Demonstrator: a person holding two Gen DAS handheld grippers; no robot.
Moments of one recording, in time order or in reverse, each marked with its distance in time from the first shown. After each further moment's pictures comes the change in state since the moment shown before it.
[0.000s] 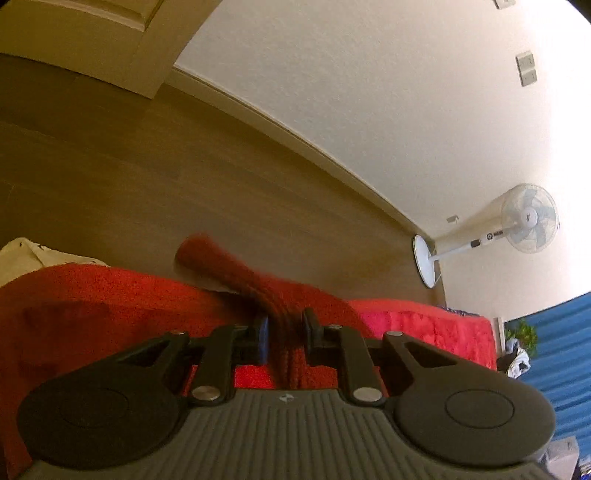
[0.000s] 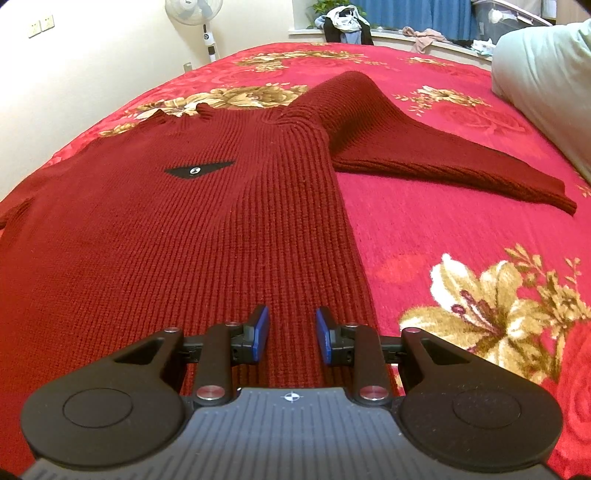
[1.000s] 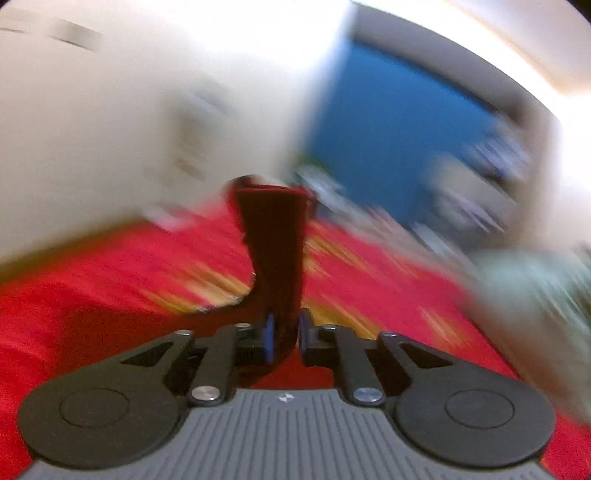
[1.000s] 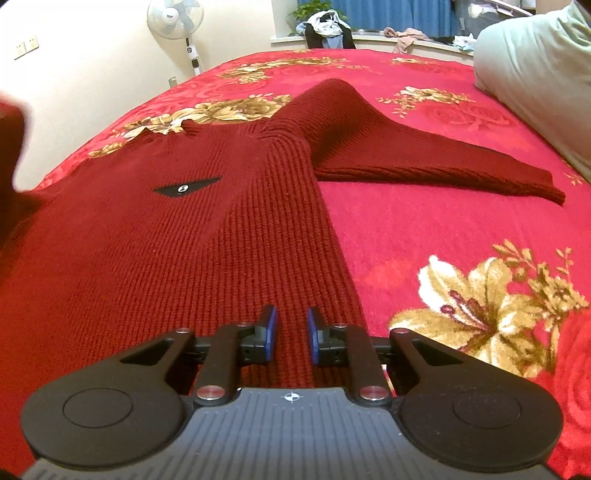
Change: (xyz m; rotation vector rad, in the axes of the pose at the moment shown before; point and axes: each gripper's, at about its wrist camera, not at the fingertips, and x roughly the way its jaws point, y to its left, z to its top) left arm -0.111 -0.281 -0.360 1.105 0.093 -0.651; right arm -0.004 -0.005 0.002 0.067 -0.029 -0.016
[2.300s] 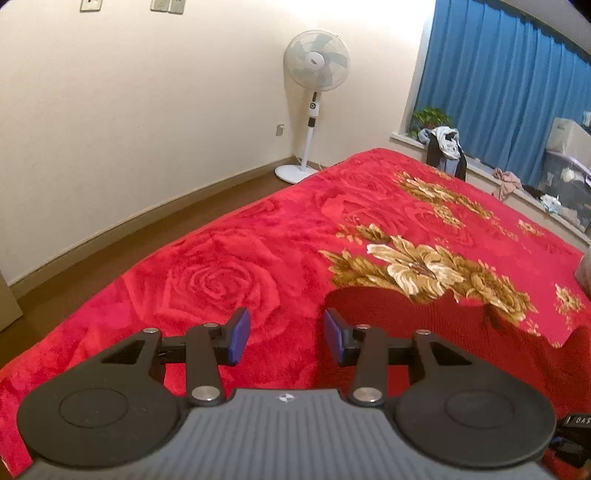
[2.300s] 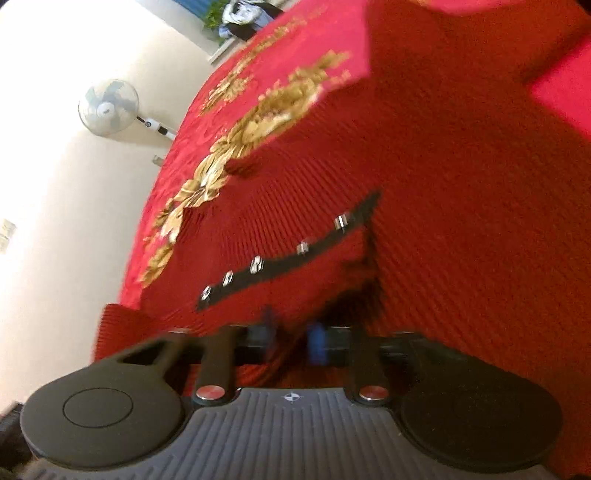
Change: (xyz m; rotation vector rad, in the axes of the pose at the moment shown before) left arm -0.045 0.131 0.034 -0.103 0.084 0.508; right arm 0.105 0.107 0.075 0.610 0.013 0.223
